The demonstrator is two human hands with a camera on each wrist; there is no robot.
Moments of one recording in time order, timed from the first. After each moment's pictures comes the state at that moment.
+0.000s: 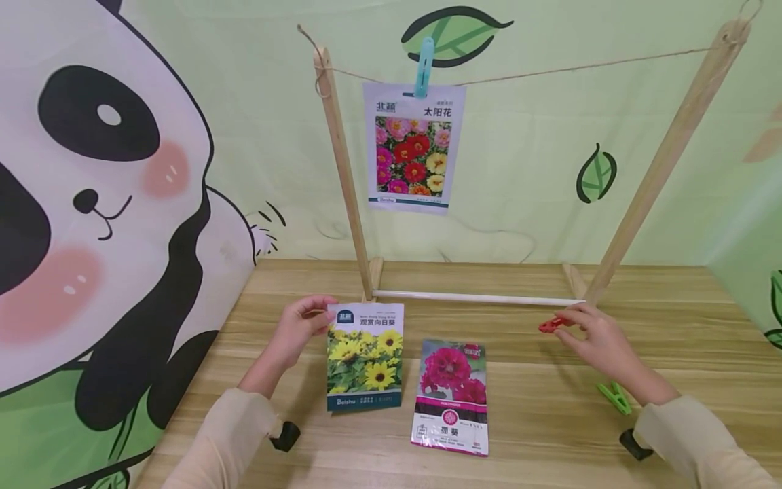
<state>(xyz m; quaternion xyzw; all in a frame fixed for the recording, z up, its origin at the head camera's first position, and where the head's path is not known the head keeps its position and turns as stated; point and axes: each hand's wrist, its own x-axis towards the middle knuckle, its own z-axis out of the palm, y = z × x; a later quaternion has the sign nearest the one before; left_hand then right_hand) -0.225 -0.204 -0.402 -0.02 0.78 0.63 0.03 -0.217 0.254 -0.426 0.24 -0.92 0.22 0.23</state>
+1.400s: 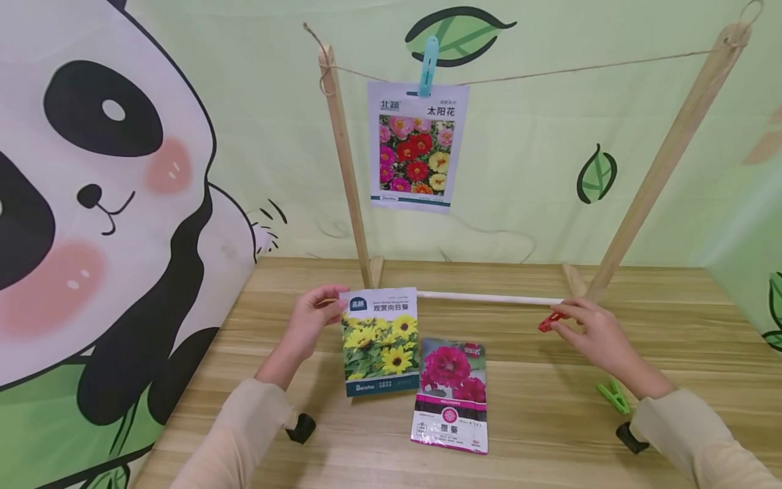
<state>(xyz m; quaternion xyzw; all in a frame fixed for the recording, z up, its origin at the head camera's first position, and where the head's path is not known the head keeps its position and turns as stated) -0.230 -0.180 -0.395 -0.02 0.73 0.68 0.00 -0.218 0.248 -0.416 0.24 -0.92 0.22 0.23</state>
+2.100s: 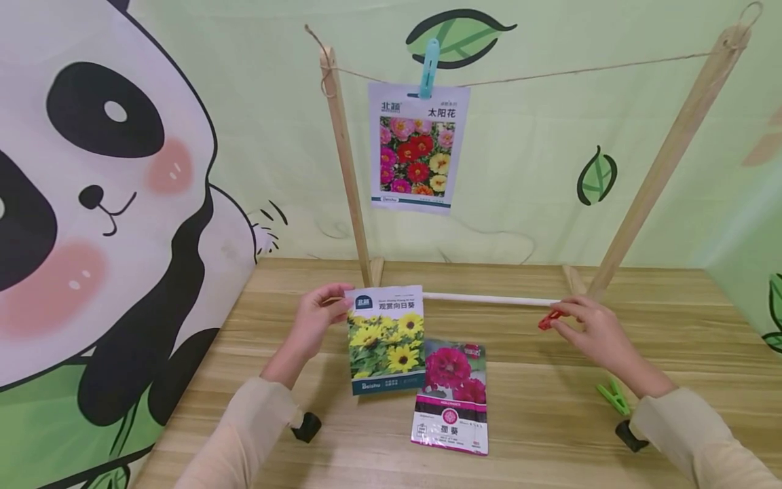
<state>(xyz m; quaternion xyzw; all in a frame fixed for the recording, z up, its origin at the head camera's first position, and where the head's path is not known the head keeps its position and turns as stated) -0.233 -0.173 -0.392 -0.03 0.73 0.69 0.01 -0.217 0.244 -0.407 0.24 -0.91 0.22 0.24</state>
